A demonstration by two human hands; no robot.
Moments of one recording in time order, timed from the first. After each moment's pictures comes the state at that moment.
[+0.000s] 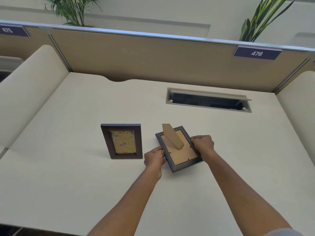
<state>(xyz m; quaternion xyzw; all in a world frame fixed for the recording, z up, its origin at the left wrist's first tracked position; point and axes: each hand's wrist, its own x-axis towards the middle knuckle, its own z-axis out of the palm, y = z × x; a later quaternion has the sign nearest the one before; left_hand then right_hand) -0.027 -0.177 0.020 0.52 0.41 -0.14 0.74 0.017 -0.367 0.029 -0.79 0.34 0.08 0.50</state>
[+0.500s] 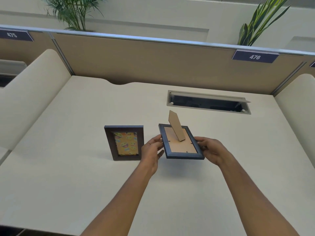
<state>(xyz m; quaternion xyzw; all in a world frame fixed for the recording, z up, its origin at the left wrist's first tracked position) -0.011 -0.151 0.041 0.50 0.28 -0.16 0.80 0.001 -0.385 0.058 -0.58 0.32 0.18 0.72</state>
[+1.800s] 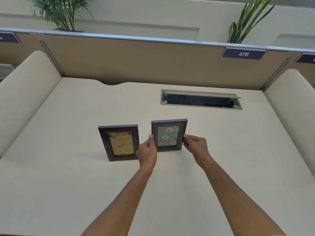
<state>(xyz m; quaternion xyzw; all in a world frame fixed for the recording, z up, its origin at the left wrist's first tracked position) -0.022 -0.158 0.031 0.77 0.23 -0.02 0.60 -0.014 -0.348 0.031 -0.63 0.26 0.02 0.73</state>
